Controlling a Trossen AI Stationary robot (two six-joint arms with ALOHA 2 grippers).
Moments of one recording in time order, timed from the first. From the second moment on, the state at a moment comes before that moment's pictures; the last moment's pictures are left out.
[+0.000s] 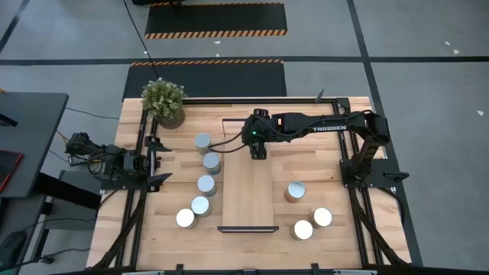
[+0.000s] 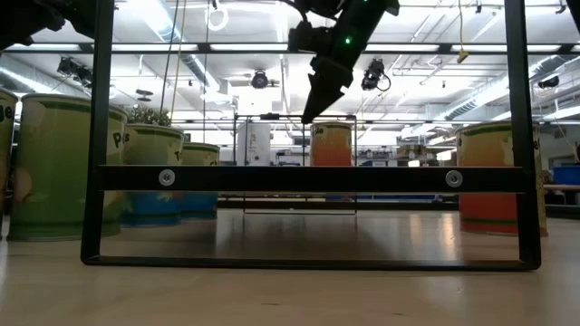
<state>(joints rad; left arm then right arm) -0.44 0.01 0.01 0.54 -0.34 0.42 -0.12 1.77 1.49 -0.68 0.34 -0.25</state>
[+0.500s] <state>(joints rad) -0.44 0.01 0.01 0.53 -0.34 0.43 -0.13 1.77 1.49 -0.73 0.46 -0.29</state>
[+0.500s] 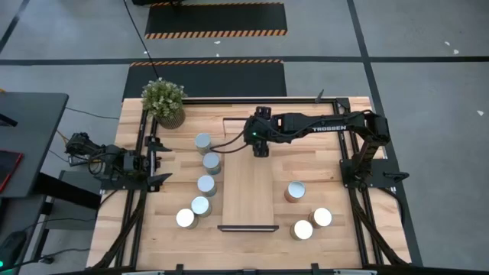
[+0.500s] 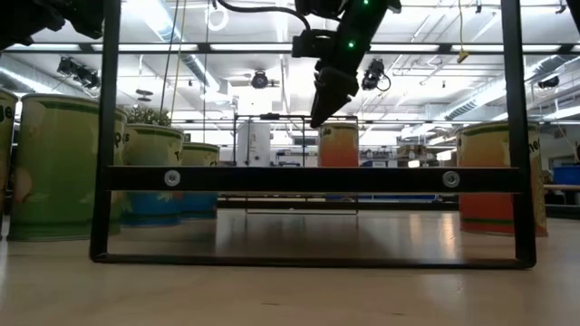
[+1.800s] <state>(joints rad) -0.44 0.01 0.01 0.57 -0.34 0.48 0.13 1.62 1.30 -1.10 0.04 0.40</state>
